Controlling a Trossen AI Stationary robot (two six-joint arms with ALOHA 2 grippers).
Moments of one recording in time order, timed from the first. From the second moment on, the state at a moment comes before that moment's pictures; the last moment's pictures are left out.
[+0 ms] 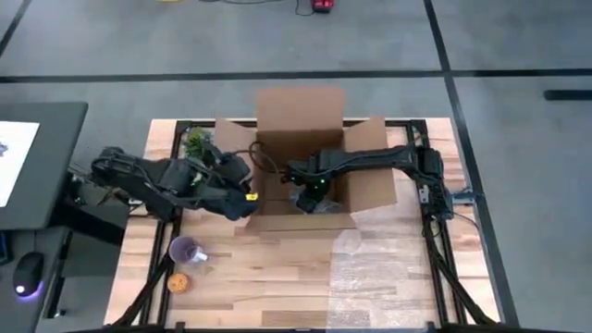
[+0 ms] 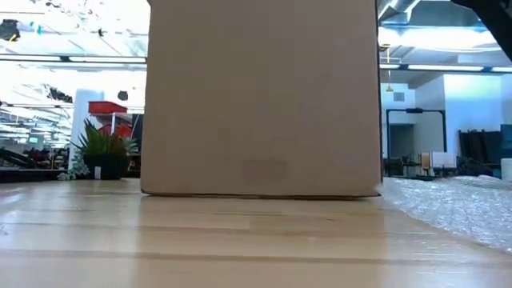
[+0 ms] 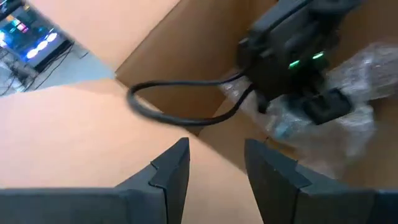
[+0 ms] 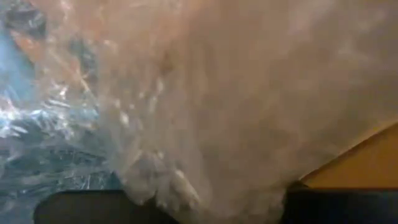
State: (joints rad) left arm -0.35 1.44 1.69 -1.37 -0.82 -0.72; right arm -0.13 2.05 1.65 -1.02 -0.01 0.45
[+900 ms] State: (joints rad) left arm -0.39 1.39 1.69 -1.16 -0.81 -0.50; right arm -0.19 2.12 1.68 -0.94 -0.06 0.40
